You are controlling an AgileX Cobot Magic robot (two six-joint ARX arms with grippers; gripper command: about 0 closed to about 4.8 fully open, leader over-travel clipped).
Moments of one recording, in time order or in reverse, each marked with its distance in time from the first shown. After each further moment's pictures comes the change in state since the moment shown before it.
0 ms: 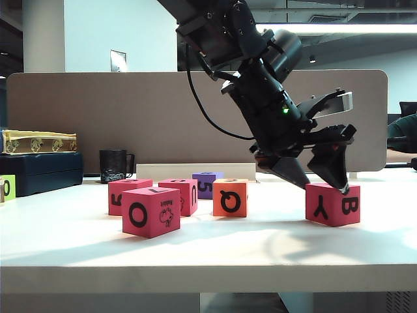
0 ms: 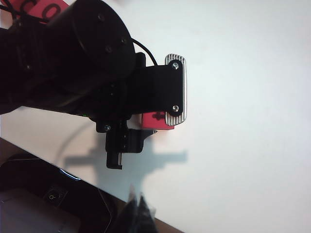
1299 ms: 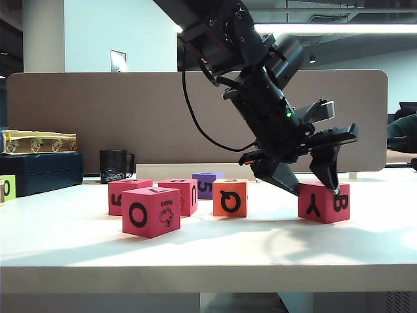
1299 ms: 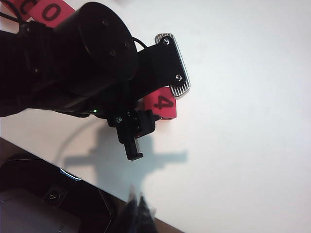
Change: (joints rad) left arm 0.000 0.017 -0.001 0.025 -0.077 -0.288; right arm 0.000 0.000 0.000 0.000 0.000 0.000
